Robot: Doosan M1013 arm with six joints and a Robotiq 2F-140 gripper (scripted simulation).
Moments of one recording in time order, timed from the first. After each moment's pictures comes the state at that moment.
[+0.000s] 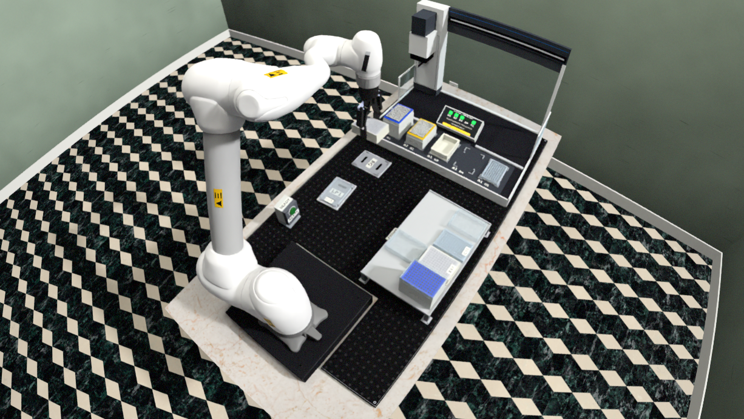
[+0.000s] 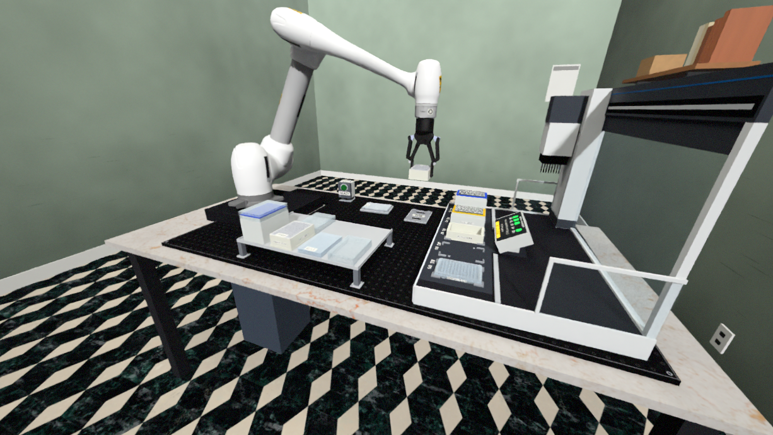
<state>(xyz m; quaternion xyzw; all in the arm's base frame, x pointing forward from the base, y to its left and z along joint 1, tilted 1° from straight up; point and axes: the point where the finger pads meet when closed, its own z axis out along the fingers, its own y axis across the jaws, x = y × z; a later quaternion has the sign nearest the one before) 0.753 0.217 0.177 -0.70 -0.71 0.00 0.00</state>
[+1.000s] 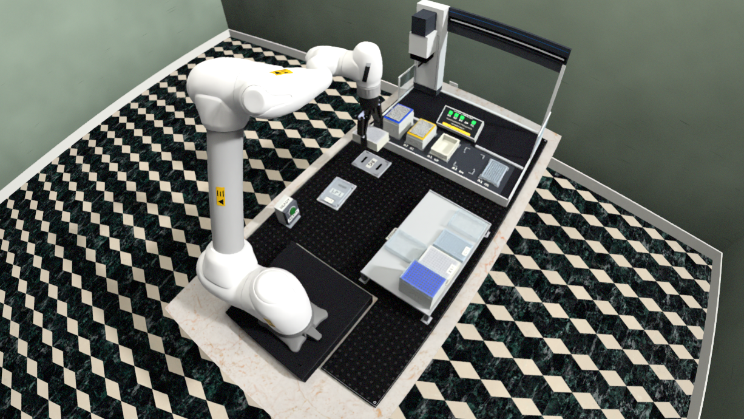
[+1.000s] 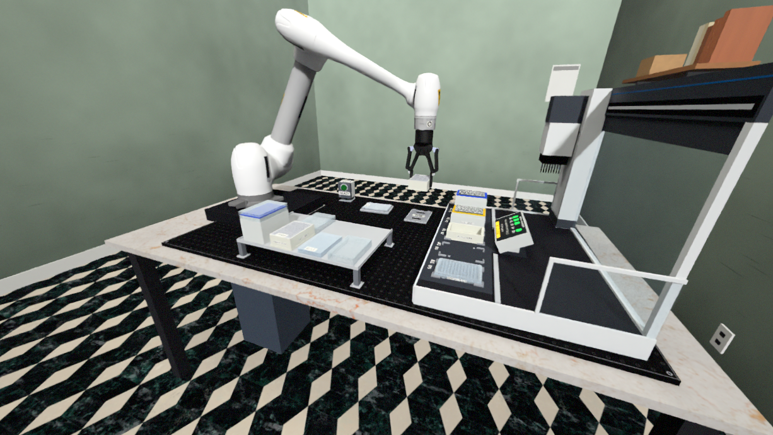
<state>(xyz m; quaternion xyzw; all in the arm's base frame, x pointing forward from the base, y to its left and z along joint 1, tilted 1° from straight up) 0.753 0.217 0.131 -0.70 -0.71 0.00 0.00</state>
